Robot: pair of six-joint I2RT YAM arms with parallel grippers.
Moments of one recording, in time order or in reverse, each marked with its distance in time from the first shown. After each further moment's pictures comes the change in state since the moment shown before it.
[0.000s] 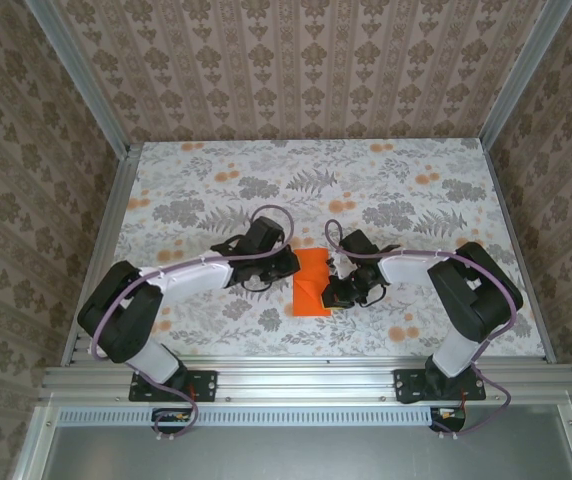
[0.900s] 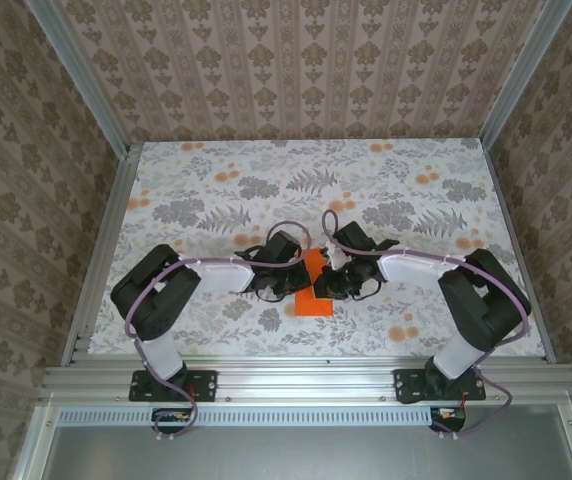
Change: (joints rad) left arm -0.055 0.201 0.000 0.117 0.027 -0.071; right arm 0.044 -0.048 0.086 -0.016 0.028 0.081
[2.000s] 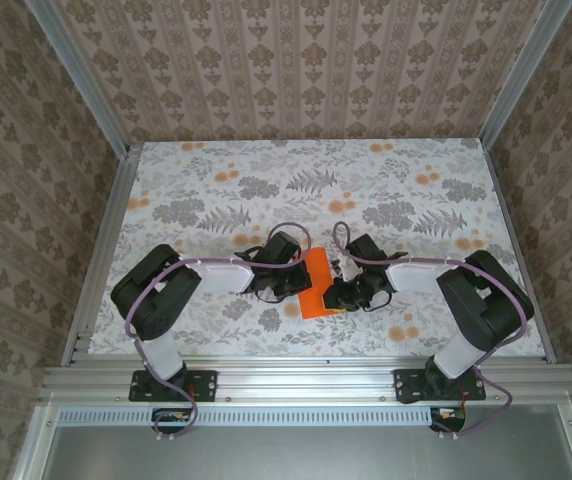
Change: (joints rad) left arm 0.003 0.003 -0.009 0.014 0.031 0.000; right arm -0.067 -0.035 -0.179 0.087 -0.037 -0.020
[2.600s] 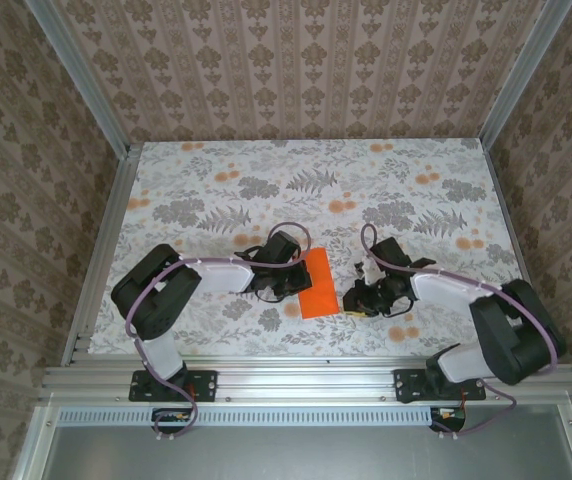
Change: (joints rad) left arm 0.003 0.002 0.001 0.001 0.006 0.004; right arm -0.102 -0.232 -0.086 -0.145 0.001 0.024
